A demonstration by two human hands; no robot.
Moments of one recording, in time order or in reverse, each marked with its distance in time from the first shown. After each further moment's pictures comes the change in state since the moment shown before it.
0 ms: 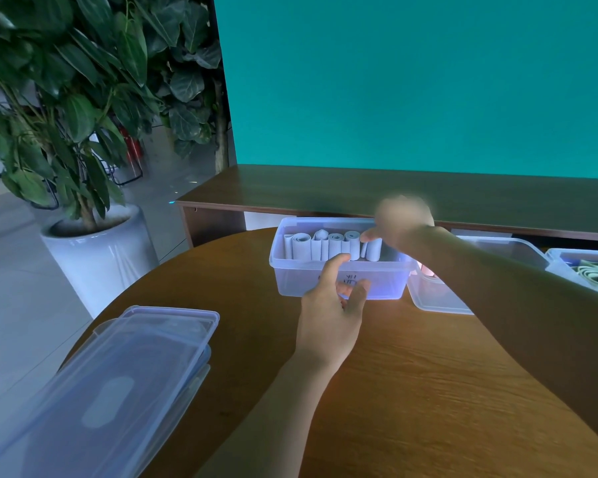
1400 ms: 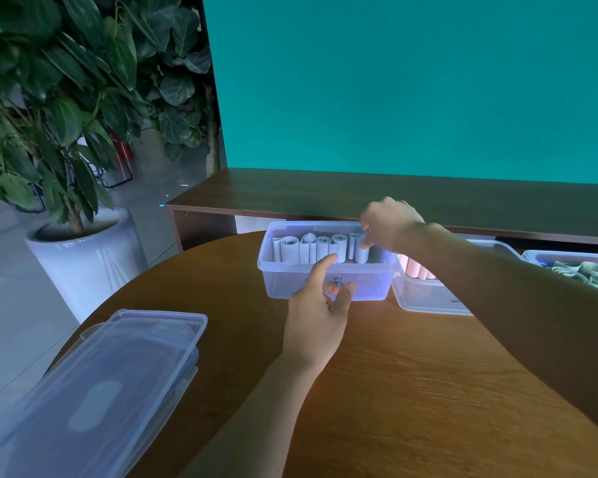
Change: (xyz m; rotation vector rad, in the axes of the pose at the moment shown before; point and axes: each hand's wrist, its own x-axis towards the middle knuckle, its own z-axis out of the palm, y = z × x) left_hand 0.001 0.001 0.001 0.050 -0.009 0.016; right_hand -0.009 0.010 -0.014 0.002 -0.059 -0.106
